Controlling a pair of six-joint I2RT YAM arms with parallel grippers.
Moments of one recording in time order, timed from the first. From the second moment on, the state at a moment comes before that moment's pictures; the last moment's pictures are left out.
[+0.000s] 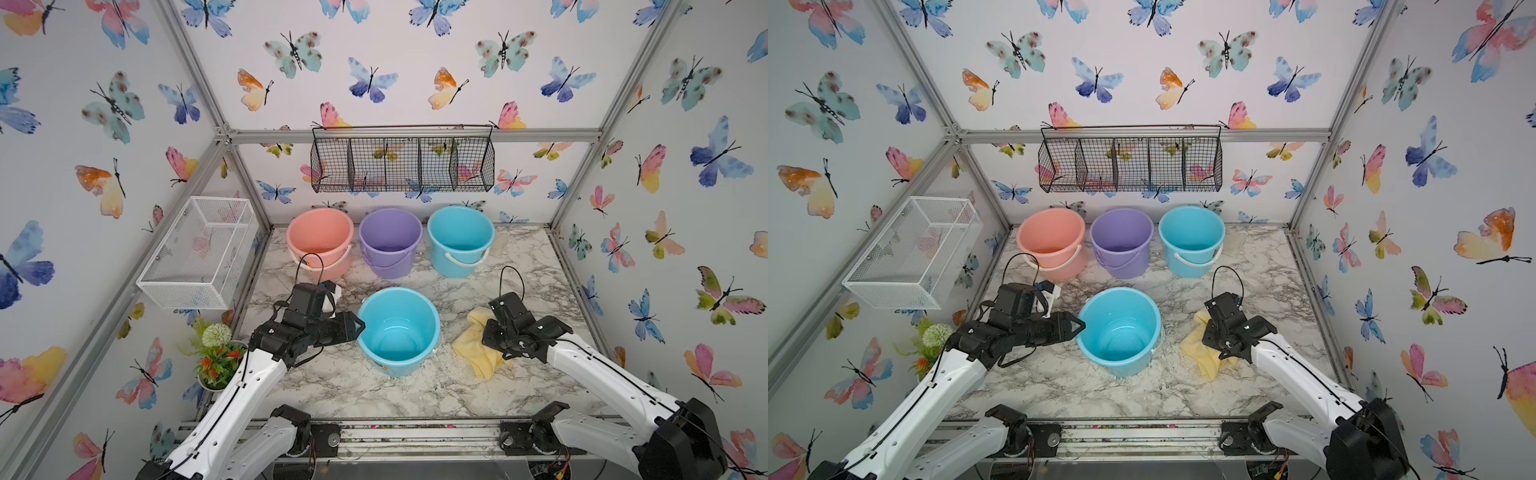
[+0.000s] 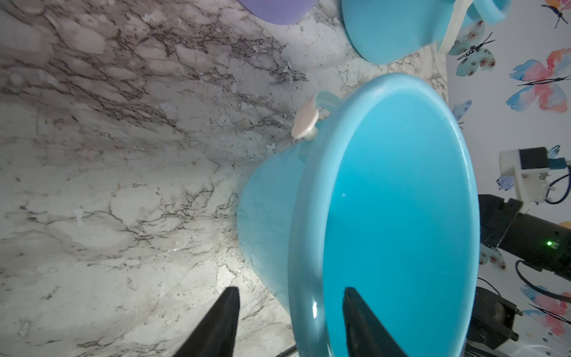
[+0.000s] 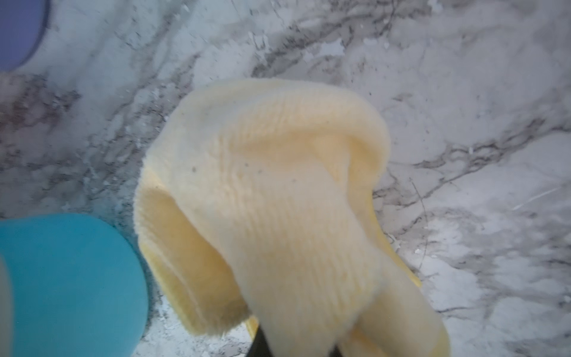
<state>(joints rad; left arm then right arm) -0.38 0.92 0.84 -0.80 0.36 -0.53 0.55 1.10 0.78 -0.78 0.13 0.79</state>
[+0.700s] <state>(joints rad) -0.39 0.96 0.83 -0.73 0.45 -0.55 0.79 1.26 1.50 -0.90 -0.05 0.68</state>
